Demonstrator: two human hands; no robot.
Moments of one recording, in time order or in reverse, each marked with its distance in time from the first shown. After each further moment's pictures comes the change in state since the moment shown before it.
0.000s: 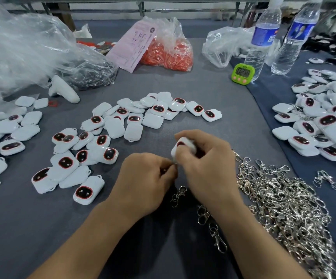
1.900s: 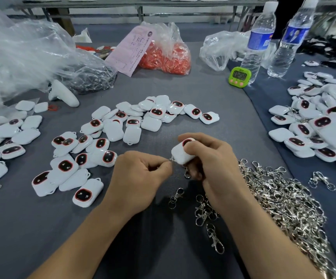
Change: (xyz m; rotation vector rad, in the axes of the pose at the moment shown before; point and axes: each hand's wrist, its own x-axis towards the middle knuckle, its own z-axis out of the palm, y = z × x) left_hand -0.002 0.002 0.000 -0.374 0.104 -0.250; right_hand 0.012 -0.004 -0.012 0.504 -0.145 0.354
